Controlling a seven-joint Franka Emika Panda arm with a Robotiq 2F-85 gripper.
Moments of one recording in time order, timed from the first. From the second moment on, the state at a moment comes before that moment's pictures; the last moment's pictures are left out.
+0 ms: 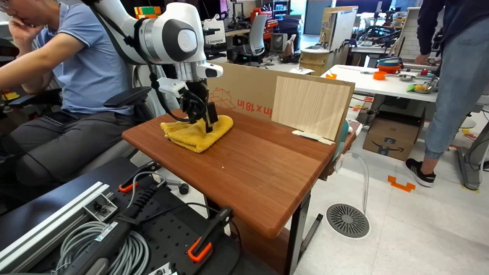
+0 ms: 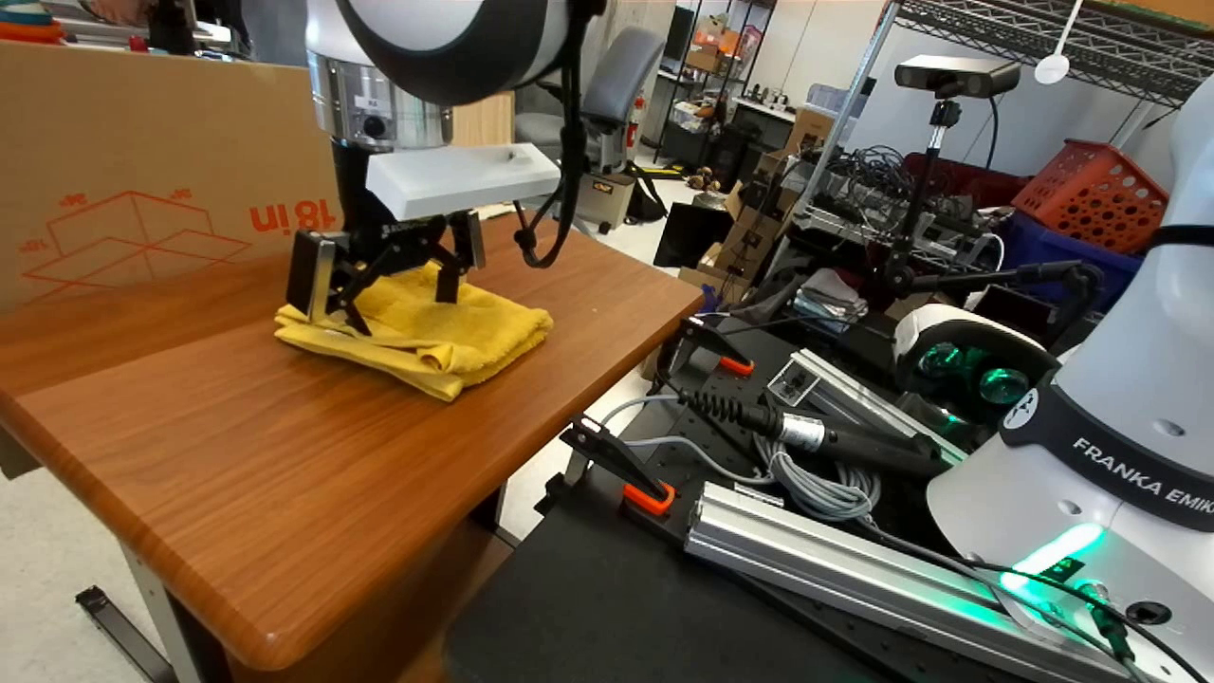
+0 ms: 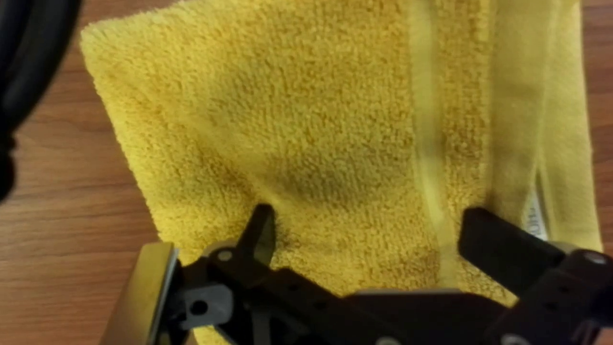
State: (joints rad) arm 0.32 0.54 -0.02 -2.09 -0.08 2.55 0.44
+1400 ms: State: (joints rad) arm 0.45 0.69 -0.07 -1.85 -0.17 2.52 0.58
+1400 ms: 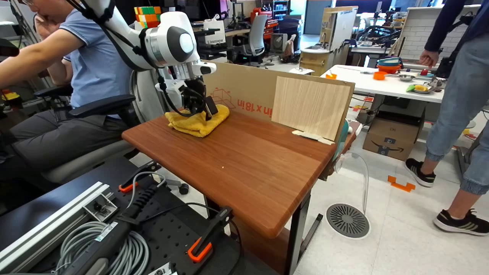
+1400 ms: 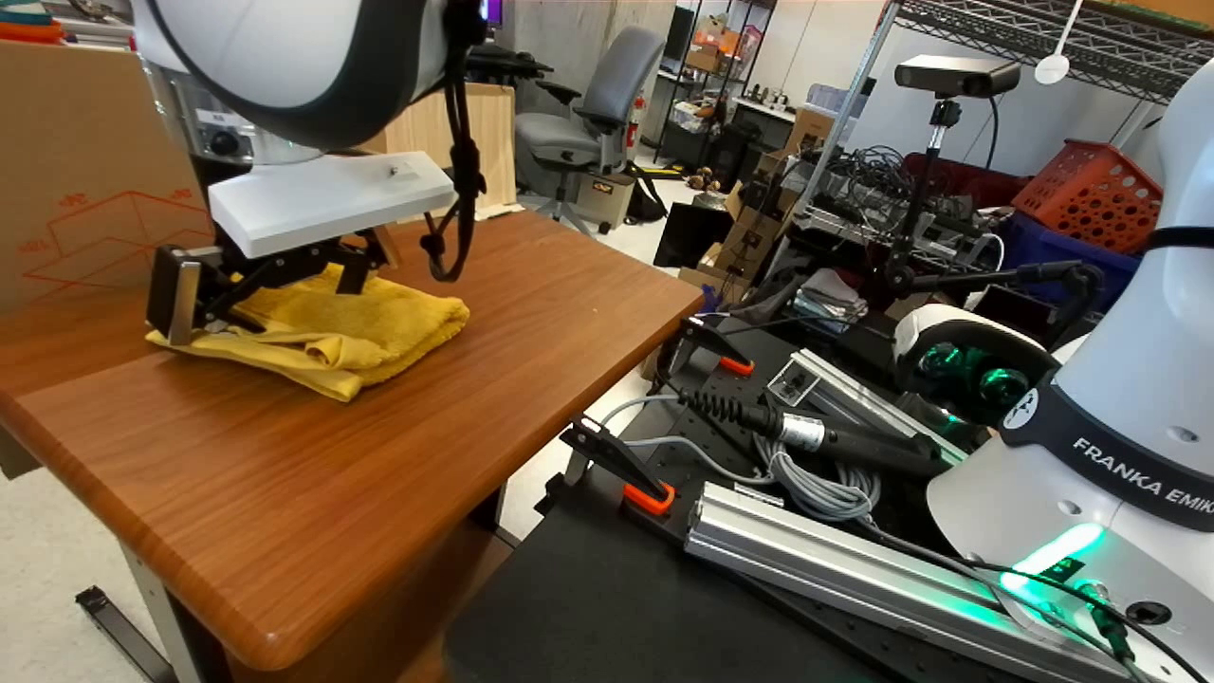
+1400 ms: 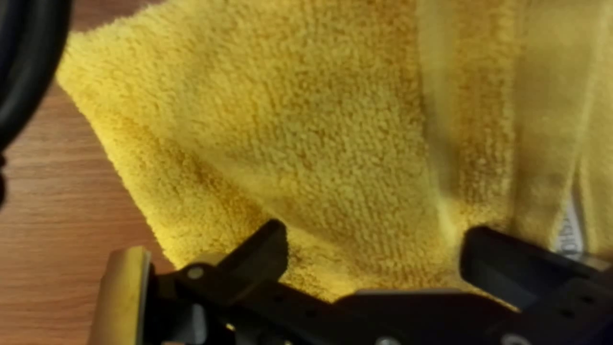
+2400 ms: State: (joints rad) arm 0.45 0.71 -0.06 -1.82 -0.18 2.49 0.58
